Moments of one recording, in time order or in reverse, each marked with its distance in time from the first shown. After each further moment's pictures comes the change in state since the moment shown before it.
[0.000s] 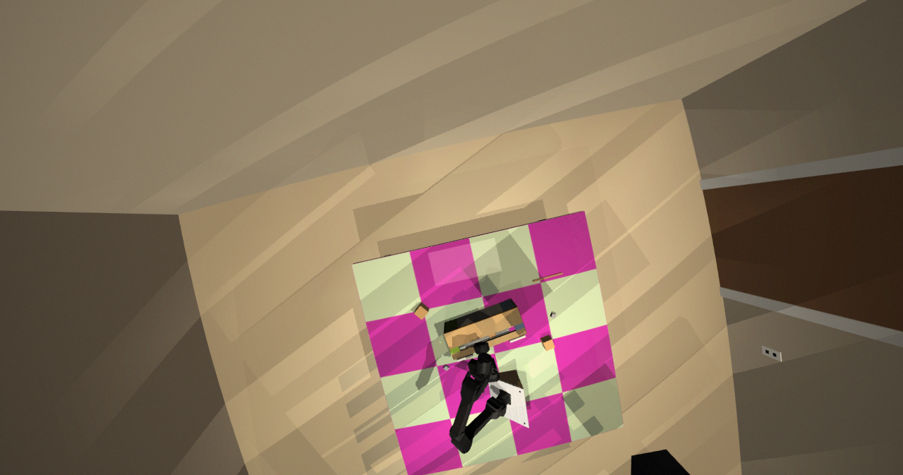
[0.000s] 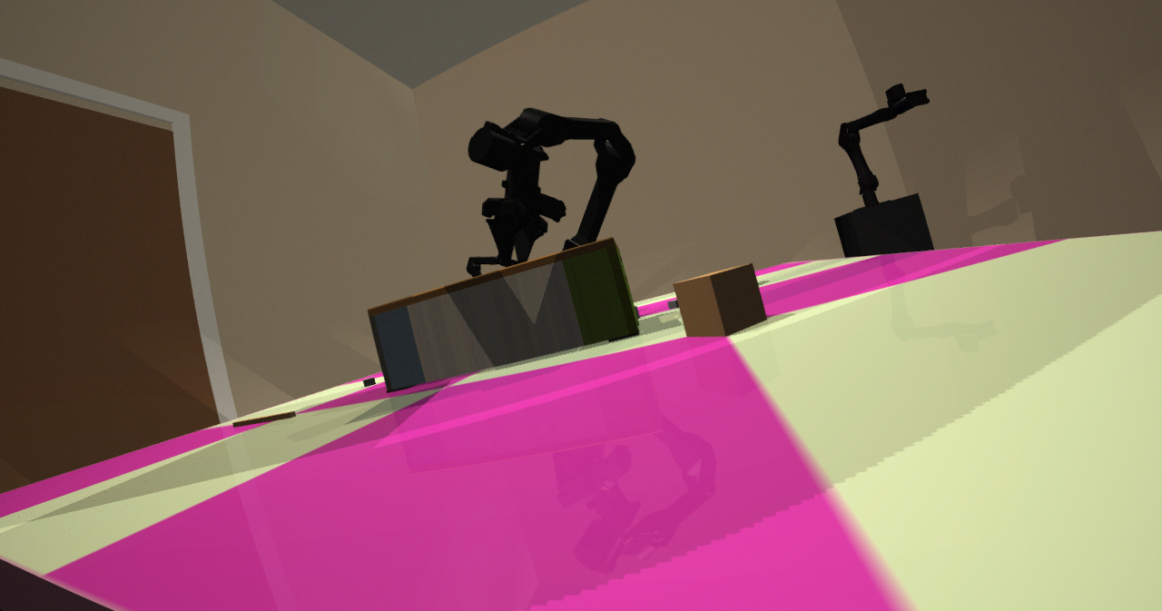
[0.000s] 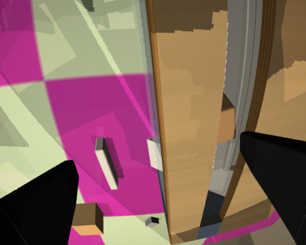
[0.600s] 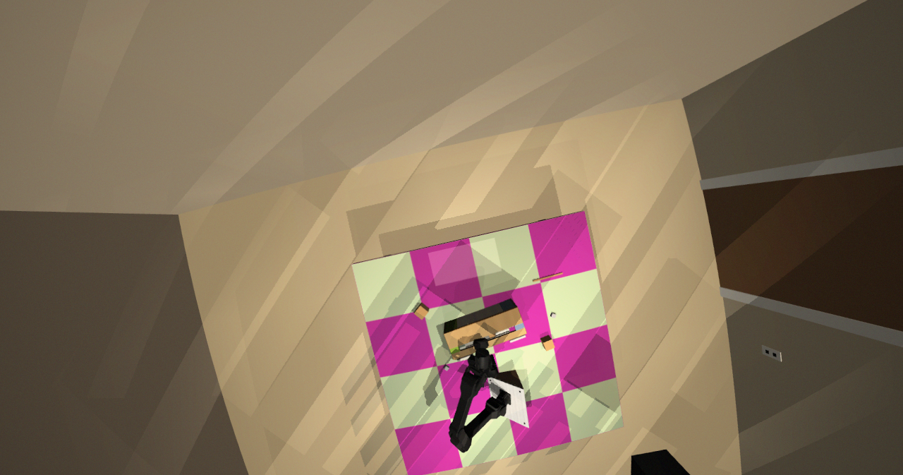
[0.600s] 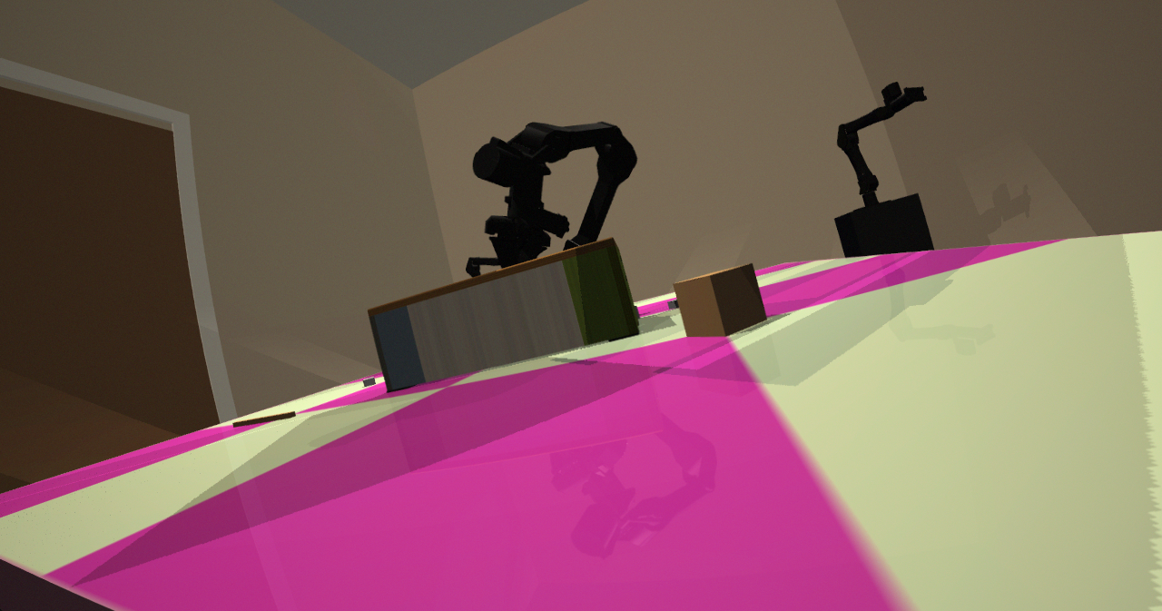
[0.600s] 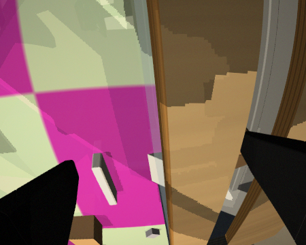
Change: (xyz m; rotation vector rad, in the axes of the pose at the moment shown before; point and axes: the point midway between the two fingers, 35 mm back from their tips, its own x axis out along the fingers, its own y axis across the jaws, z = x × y) arm 0.028 -0.002 0.009 -0.001 0.000 -0.001
